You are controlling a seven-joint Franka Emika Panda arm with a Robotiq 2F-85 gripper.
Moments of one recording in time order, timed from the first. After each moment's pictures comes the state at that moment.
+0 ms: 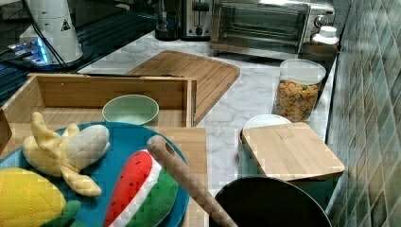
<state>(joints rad) 0.04 -0.24 0.05 -2.58 -0.06 0.77 -1.04</state>
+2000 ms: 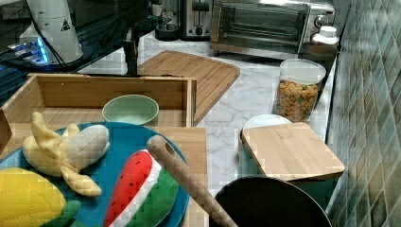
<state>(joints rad) -0.11 -0.17 -0.11 -2.77 -0.19 0.97 -1.32</state>
